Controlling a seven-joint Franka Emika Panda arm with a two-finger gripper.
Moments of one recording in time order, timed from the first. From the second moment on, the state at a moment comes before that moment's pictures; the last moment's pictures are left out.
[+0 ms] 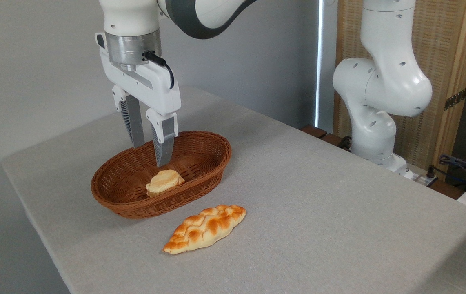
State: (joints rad) arm -0.03 -0.01 -0.18 -1.79 -0.11 1.89 0.54
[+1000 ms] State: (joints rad) arm -0.03 -0.02 -0.19 -1.78 -0.13 1.89 0.64
